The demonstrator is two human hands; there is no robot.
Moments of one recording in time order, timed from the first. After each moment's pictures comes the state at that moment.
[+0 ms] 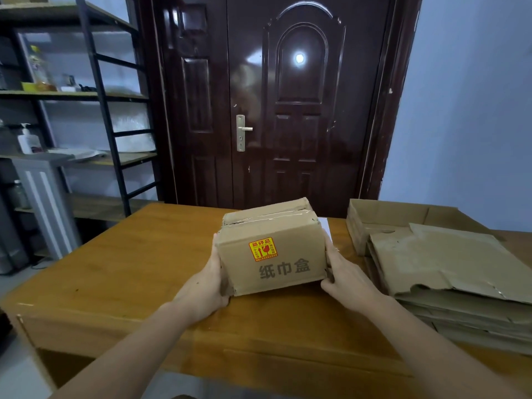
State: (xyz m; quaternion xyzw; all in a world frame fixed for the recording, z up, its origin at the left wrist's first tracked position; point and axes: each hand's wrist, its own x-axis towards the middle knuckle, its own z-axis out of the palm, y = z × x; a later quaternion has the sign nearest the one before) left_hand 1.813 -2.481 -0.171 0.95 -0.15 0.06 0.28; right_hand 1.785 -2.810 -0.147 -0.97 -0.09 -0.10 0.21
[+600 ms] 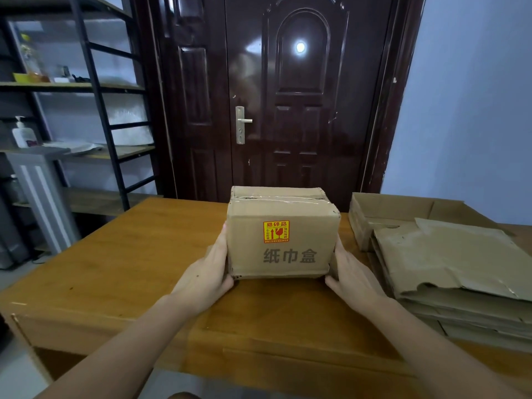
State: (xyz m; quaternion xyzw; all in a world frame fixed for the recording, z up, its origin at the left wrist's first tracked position) left_hand 1.818 -2.485 -0.157 0.93 -0.24 0.14 0.26; right_hand 1.796 -2.817 -0.163 -0.97 -0.06 -0.16 0.15
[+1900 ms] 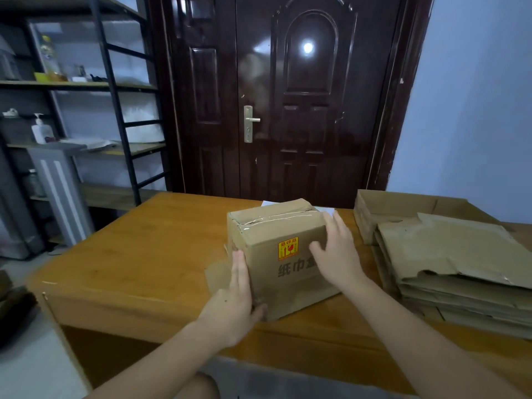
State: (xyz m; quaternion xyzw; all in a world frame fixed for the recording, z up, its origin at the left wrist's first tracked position) left_hand 1.741 -2.512 -0.190 0.97 -0.17 0.04 0.19; right_hand 1.786 -2.752 -0.132 -0.92 0.01 -0.23 0.31
